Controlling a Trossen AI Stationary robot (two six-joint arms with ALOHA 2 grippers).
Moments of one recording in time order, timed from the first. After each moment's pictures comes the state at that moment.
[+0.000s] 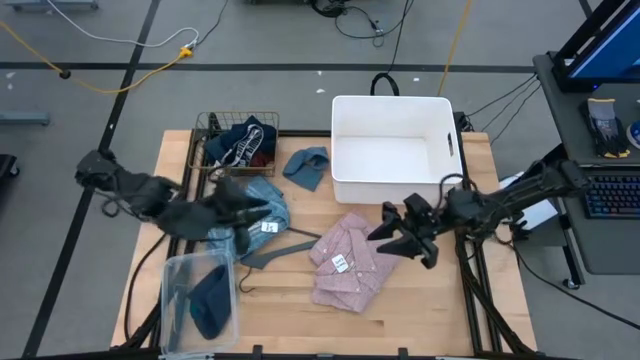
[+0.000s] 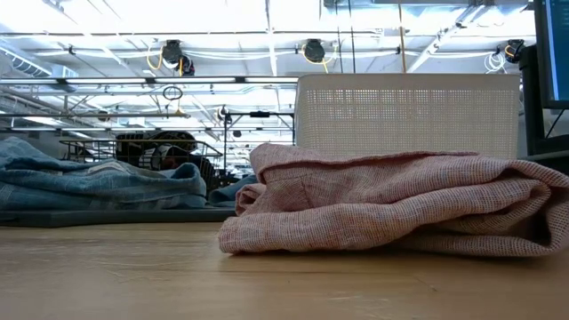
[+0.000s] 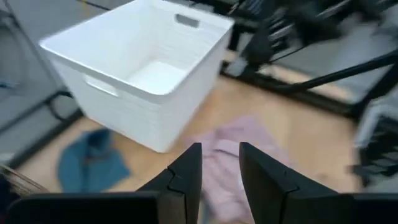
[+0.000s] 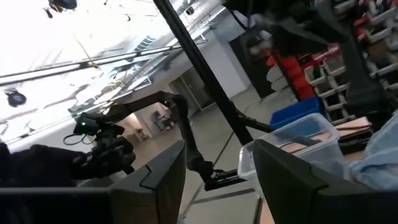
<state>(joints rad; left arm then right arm) -0.47 1.20 1.40 -0.81 -0.70 -0.59 0.32 1.02 0.69 0.56 -0.07 0.61</state>
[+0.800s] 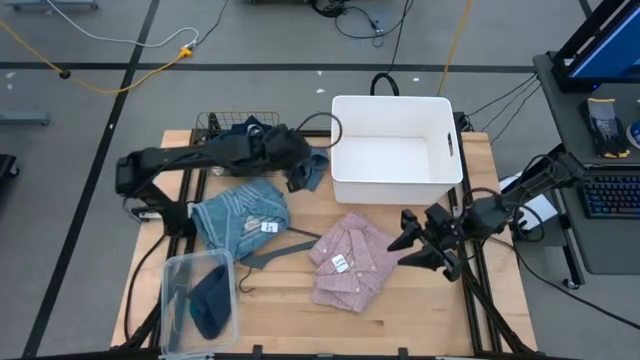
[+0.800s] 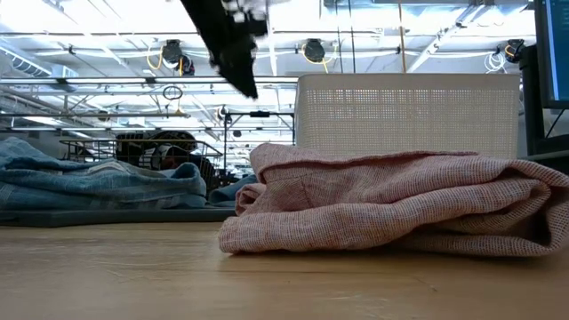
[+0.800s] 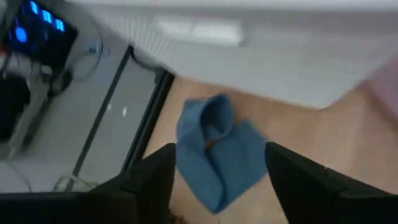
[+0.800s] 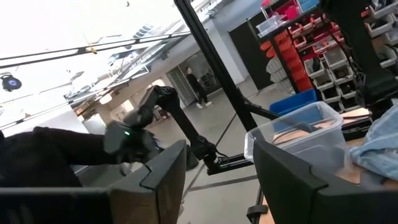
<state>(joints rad) 0.25 1.58 1.40 -0.70 -0.35 0.13 0.51 0.89 0.69 0.38 0.10 0.55</state>
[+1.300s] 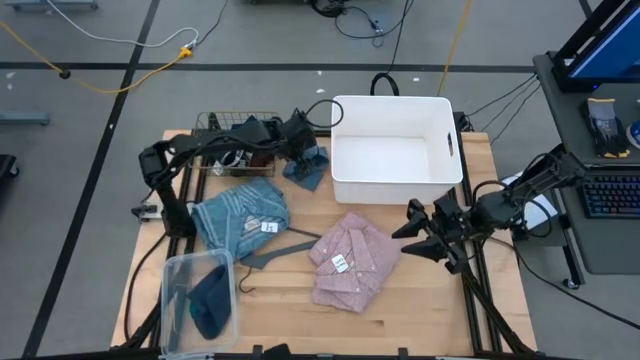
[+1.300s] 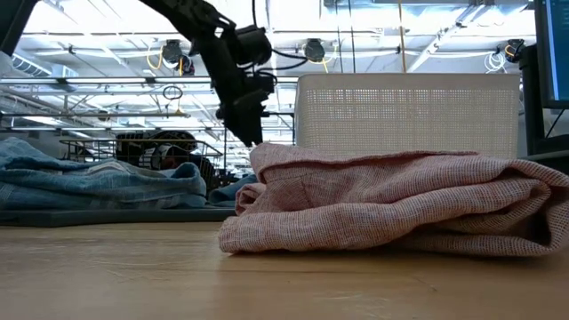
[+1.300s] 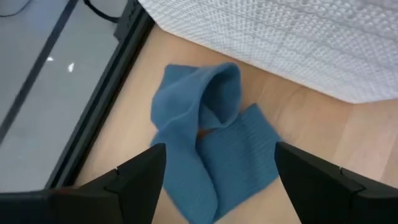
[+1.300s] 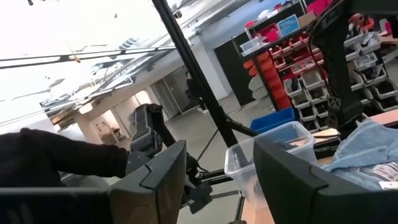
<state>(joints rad) 0.46 1.77 1.40 -0.64 -0.09 0.09 0.51 0.82 0.69 0.34 0.19 0.48</state>
